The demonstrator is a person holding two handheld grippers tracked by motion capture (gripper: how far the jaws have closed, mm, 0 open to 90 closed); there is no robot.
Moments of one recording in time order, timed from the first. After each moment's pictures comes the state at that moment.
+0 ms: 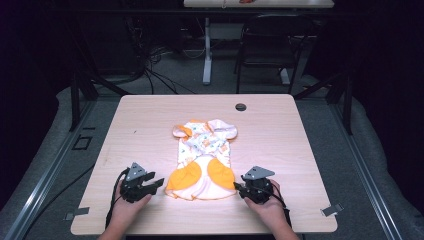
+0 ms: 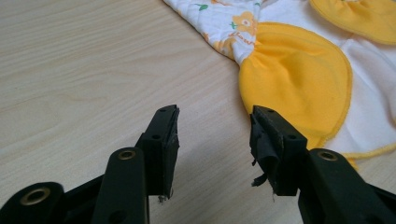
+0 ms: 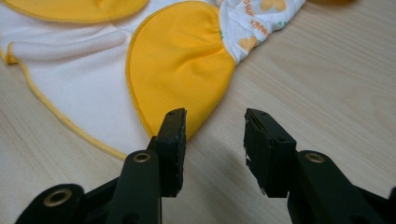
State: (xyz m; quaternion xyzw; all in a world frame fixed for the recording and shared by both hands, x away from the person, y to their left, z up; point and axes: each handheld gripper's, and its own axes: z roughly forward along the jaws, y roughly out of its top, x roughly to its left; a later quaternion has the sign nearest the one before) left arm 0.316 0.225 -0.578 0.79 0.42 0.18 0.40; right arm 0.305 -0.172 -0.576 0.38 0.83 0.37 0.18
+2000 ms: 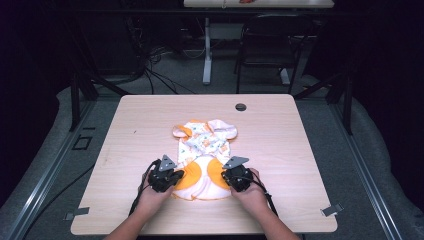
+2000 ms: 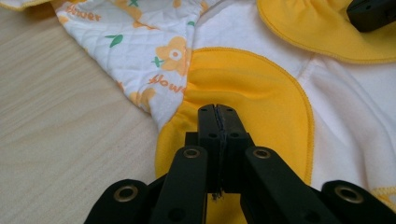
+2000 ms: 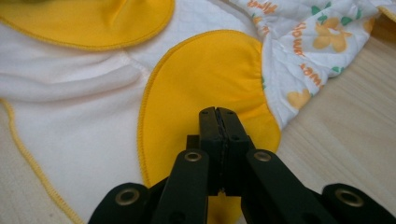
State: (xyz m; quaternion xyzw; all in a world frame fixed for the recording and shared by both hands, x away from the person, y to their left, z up) left arm 0.345 0.153 -0.578 0.84 0.36 0.16 0.37; right arm 0.342 -0.120 -0.572 0.35 0.86 0.32 0.17
